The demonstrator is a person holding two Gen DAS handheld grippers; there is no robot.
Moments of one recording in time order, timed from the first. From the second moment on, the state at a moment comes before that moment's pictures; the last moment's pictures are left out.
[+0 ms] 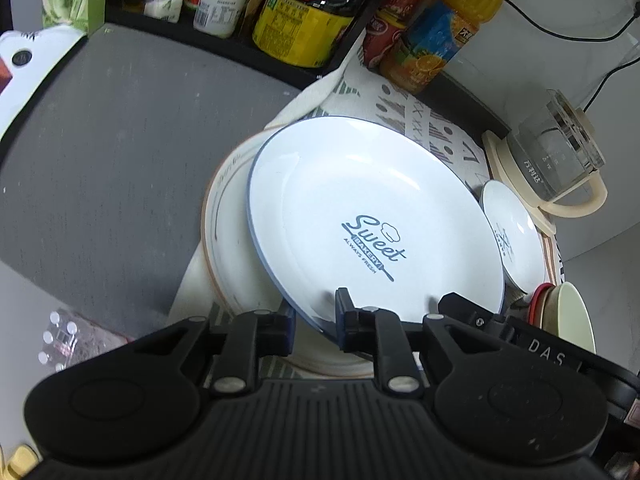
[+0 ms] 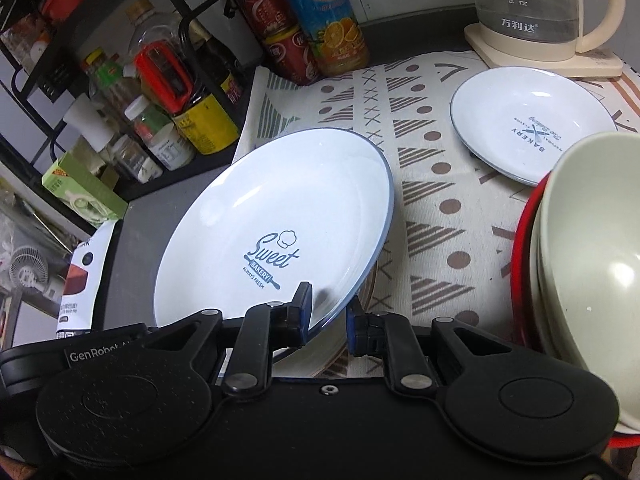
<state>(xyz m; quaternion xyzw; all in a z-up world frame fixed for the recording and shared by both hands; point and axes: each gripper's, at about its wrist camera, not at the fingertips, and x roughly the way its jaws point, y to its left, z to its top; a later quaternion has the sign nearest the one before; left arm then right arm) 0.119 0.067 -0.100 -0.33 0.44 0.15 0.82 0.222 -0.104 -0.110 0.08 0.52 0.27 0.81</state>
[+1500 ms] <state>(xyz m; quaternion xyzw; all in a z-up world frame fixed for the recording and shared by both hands) 0.130 0.127 -0.108 -0.31 0.48 0.21 0.79 0.231 -0.093 -0.116 0.04 0.52 0.23 0.83</state>
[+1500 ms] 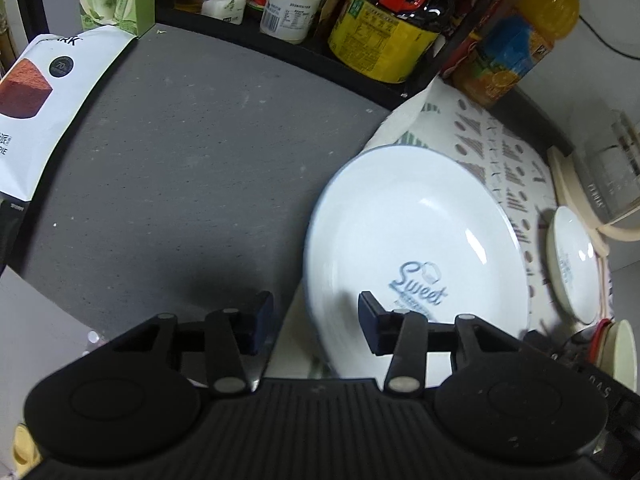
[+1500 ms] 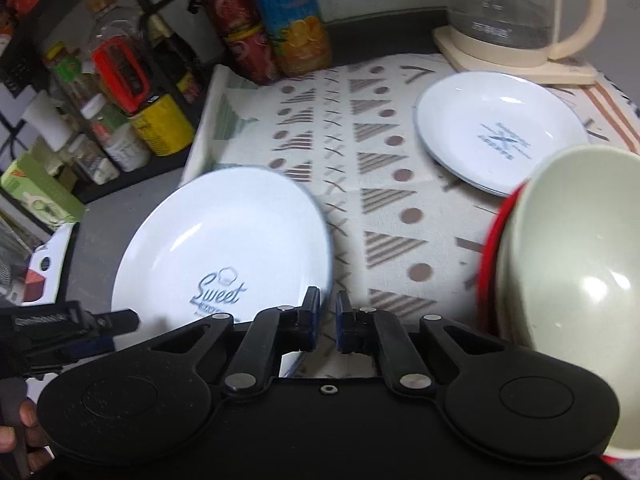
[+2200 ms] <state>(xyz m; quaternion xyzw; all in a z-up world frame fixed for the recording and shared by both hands) 0.178 0.137 -0.058 -0.30 0.45 0.13 0.83 0.258 -0.086 -0.071 0.08 0.47 0.25 0.84</state>
